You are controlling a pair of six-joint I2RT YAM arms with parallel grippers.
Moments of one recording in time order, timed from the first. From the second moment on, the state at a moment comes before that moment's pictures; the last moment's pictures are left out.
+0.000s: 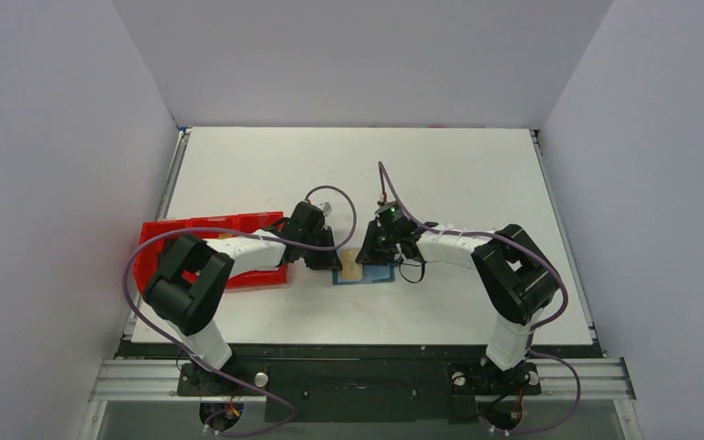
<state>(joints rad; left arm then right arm) -0.59 1.70 0.86 -0.12 0.24 -0.69 0.66 1.79 0.96 -0.09 -0.17 0.80</state>
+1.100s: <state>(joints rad) -0.60 1.72 0.88 -0.14 0.19 -0.79 0.59 1.78 0.80 0.20 -0.31 0.88</state>
